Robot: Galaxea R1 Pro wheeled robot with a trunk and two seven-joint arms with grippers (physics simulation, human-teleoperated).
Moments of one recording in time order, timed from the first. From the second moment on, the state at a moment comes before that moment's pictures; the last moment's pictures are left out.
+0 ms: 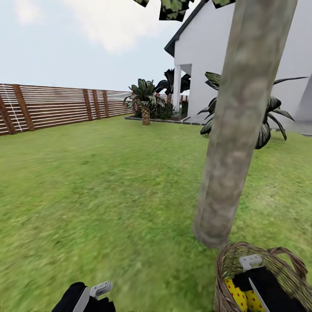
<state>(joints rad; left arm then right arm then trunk) -0.34 0.00 0.10 -0.68 0.24 0.86 0.00 -0.28 -0.24 0.03 -1.03 0.11 0.80 0.07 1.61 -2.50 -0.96</state>
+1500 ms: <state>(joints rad) -0.34 0.00 0.10 -0.67 0.24 0.86 0.00 -0.28 -0.23 0.03 -1.04 0.11 0.80 0.07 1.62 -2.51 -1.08</state>
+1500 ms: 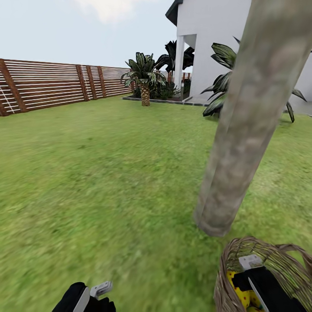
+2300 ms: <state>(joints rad) -0.34 0.00 0.10 -0.68 0.24 0.86 0.00 -0.28 -0.23 0.03 -1.04 0.11 0.80 0.07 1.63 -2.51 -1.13</state>
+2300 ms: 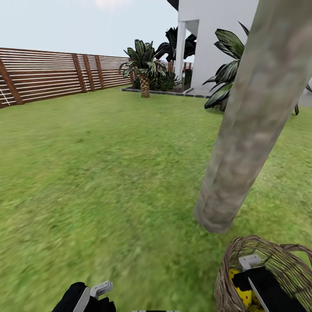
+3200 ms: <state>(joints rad) -0.34 0.00 0.10 -0.67 0.24 0.86 0.00 -0.28 -0.23 0.08 -1.05 0.11 0.75 0.07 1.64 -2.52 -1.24</state>
